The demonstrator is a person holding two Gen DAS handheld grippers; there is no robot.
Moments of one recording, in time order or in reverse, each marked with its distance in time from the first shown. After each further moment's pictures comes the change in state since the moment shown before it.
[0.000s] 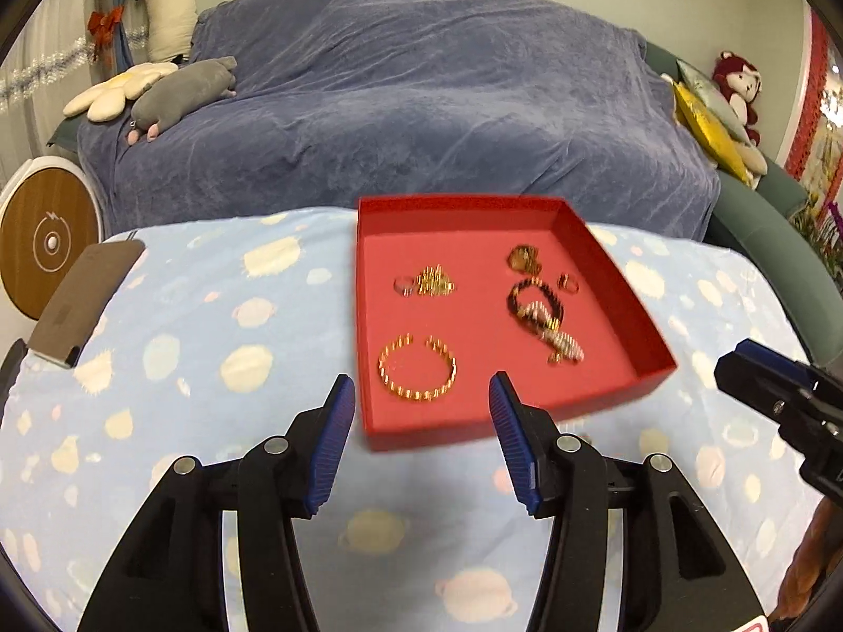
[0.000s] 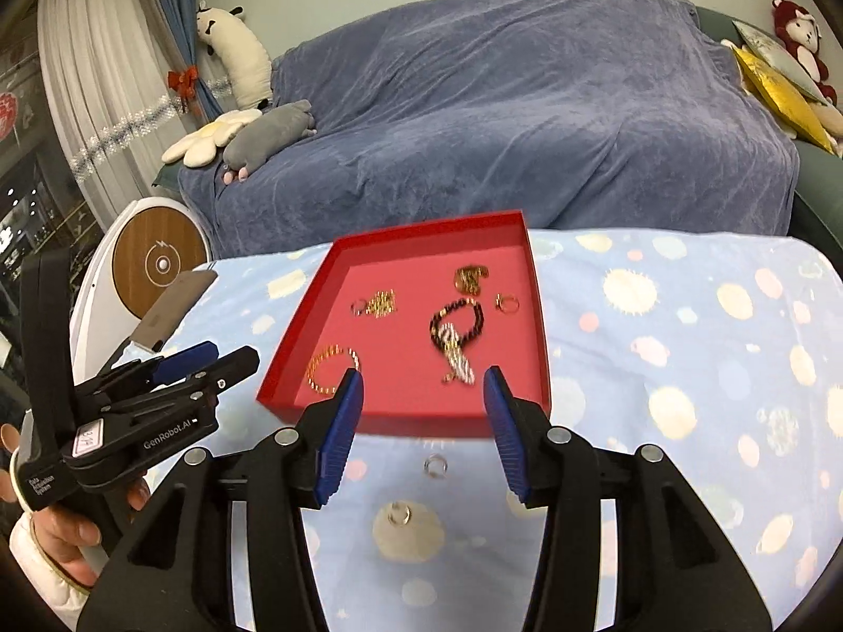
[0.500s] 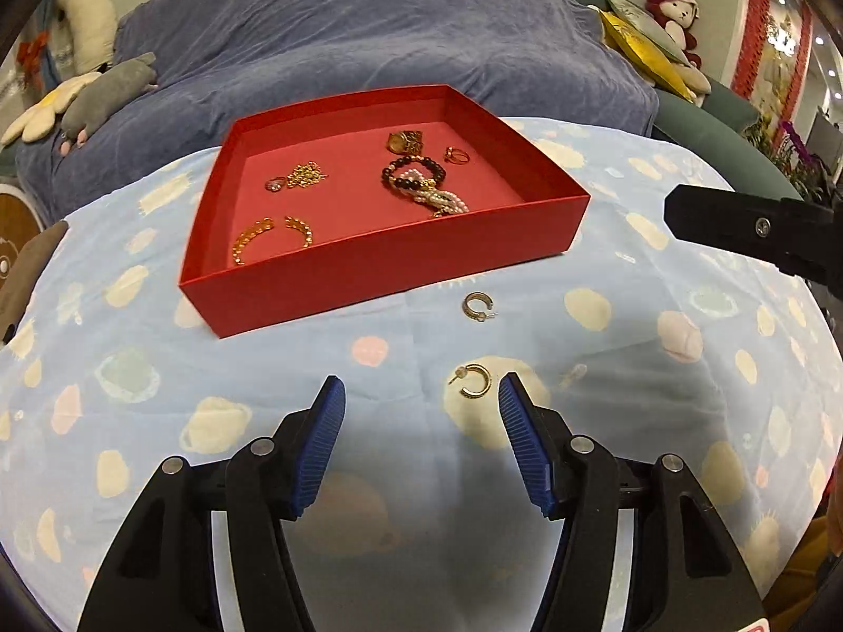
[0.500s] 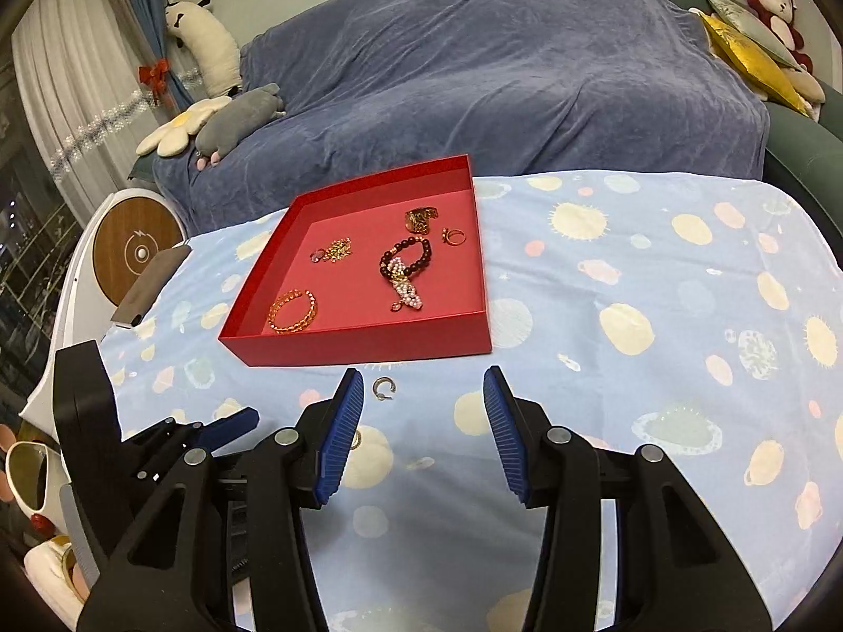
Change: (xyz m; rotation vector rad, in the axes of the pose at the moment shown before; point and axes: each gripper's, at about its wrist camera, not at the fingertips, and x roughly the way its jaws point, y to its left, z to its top) left arm 0.037 -0.072 -0.072 0.150 0.077 -0.102; right arm -0.003 -0.032 -0.031 0.047 0.037 -0.076
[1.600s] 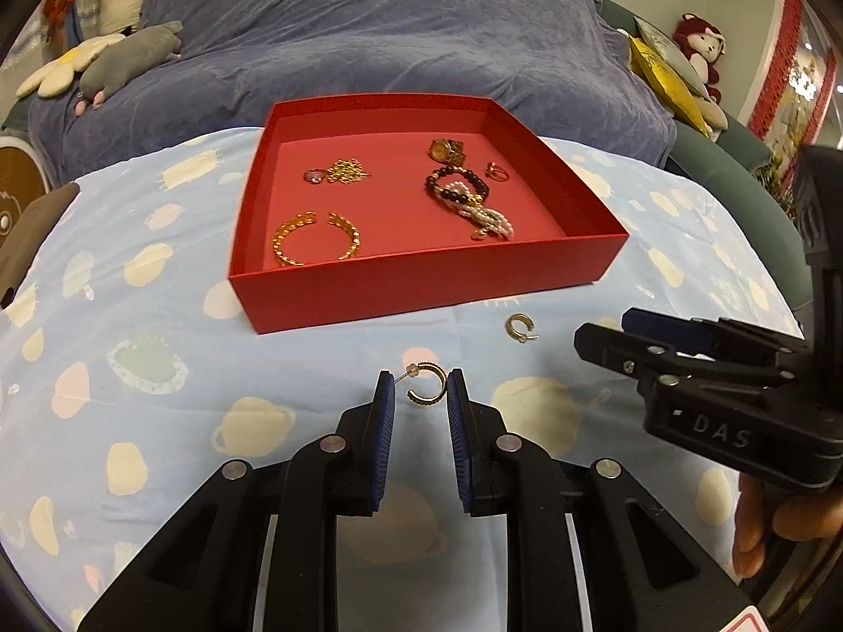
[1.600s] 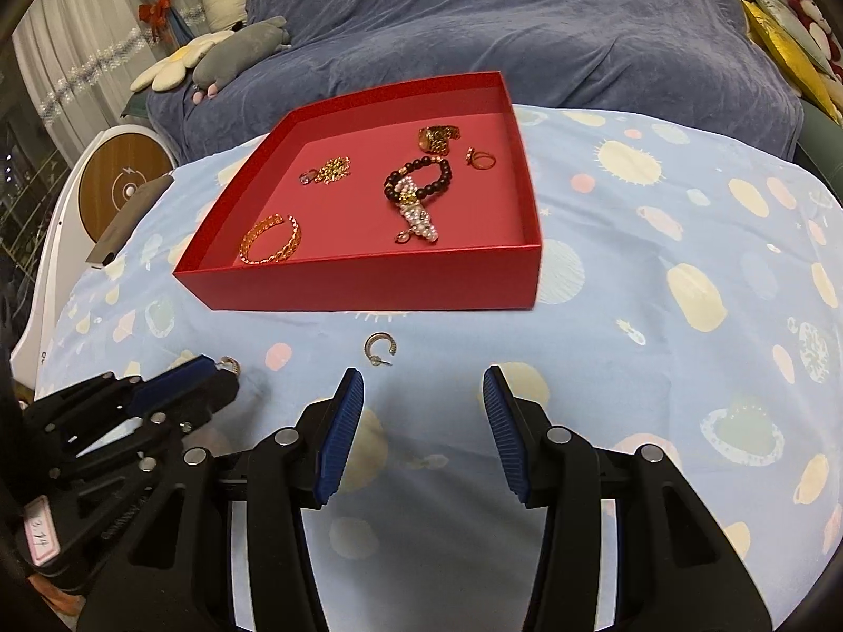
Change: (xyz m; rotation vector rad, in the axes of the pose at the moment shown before) left arm -0.012 0.040 0.007 -0.120 -0.006 -0.026; right arm 0.074 0.019 -0.015 -0.078 0.158 0.001
